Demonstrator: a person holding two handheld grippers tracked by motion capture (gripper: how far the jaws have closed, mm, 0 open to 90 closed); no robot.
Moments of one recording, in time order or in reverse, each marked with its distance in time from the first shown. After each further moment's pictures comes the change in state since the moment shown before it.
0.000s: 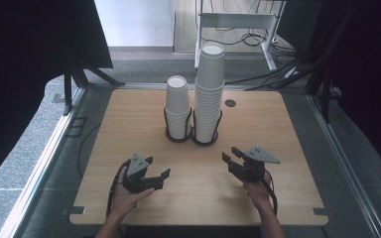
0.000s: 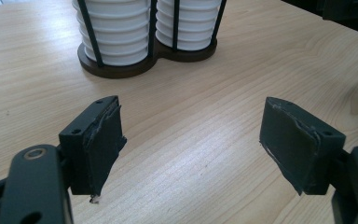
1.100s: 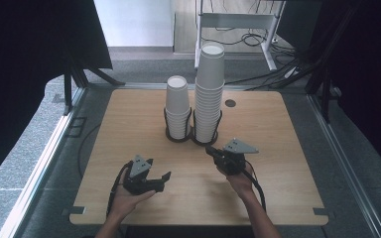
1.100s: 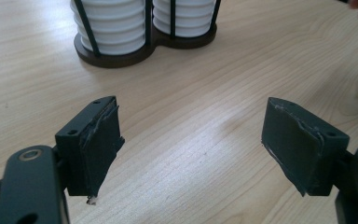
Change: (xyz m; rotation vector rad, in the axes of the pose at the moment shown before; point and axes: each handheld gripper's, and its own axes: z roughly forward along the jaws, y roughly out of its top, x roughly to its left) left arm -0.005 0.002 -0.004 0.037 0.010 0.031; right arm 0.030 0.020 0.042 0.016 0.162 -0.089
